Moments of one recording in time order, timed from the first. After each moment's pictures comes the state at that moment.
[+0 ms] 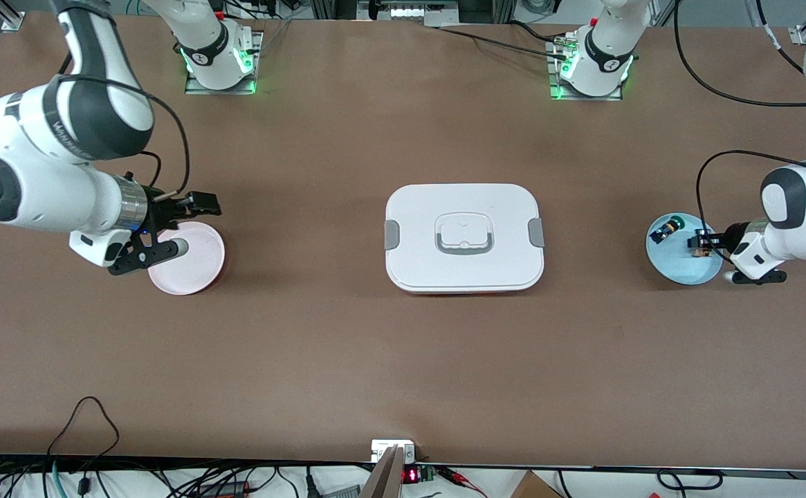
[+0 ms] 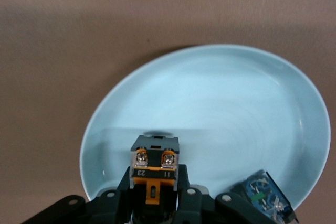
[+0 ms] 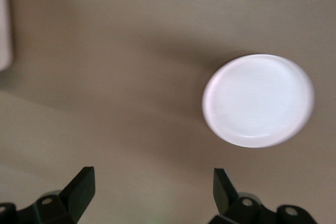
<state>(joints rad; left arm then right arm) 0.55 0.58 -0.18 -1.90 0.12 2.20 0.22 0.04 0.30 0.17 -1.61 0.01 1.67 -0.10</state>
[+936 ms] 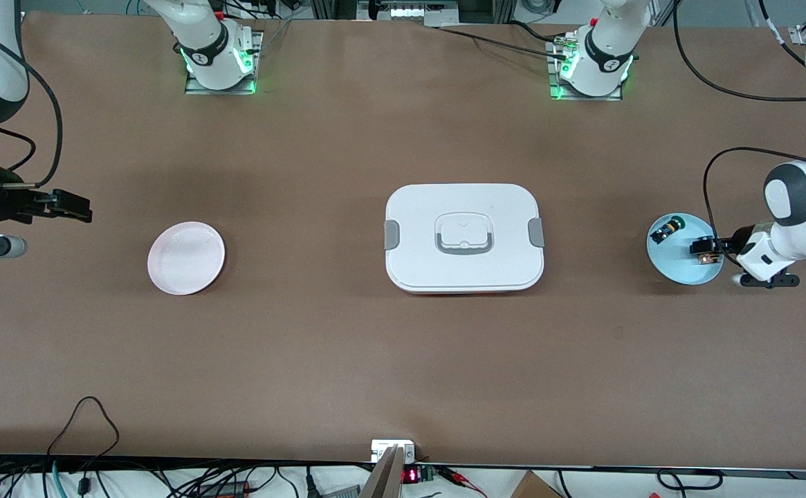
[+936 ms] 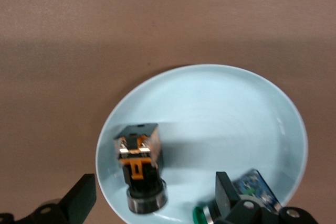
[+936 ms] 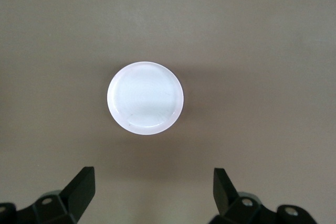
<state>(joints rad) 0.53 0.49 -0.19 -1.95 0.16 2.22 0.23 -0.04 0.24 0.04 -1.45 -0.09 1.57 -0.04</state>
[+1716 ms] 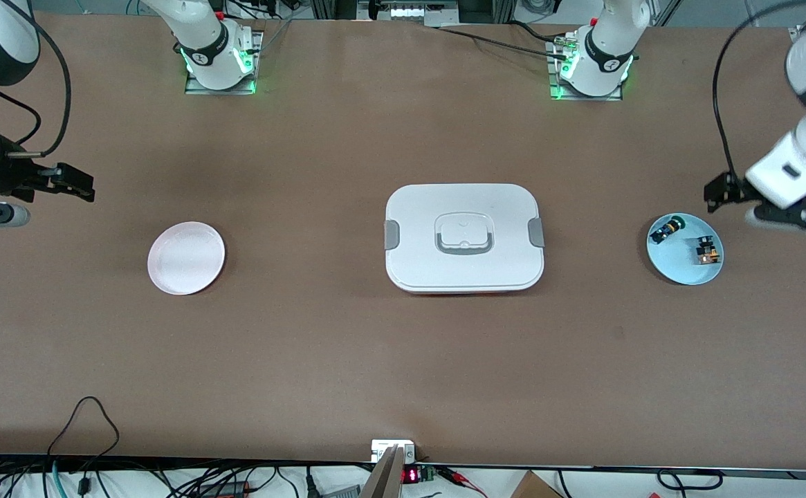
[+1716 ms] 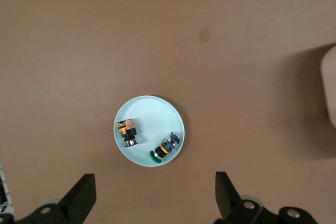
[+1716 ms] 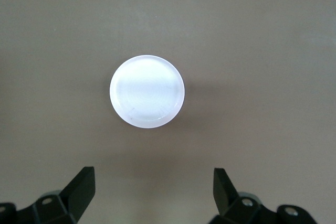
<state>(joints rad) 0.20 -0.08 -0.20 -1.88 0.16 1.83 0.15 0.08 0.08 -0.09 -1.64 -0.07 1.64 -0.04</state>
